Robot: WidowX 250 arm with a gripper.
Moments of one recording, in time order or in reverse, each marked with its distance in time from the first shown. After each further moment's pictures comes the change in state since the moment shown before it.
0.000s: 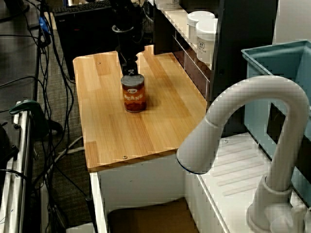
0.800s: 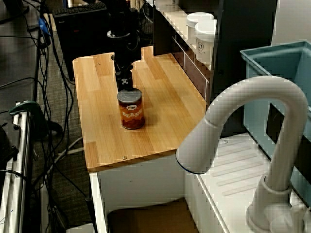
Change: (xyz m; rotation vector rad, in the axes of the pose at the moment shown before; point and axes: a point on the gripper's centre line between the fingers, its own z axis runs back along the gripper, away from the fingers) arm -0.013 -0.046 0.013 -0.059 0.030 -0.060
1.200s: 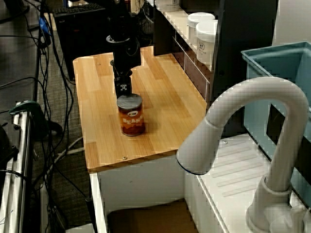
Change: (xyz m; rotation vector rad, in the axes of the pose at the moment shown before) arm -0.005 -0.017 -0.002 -0.016 0.009 -0.006
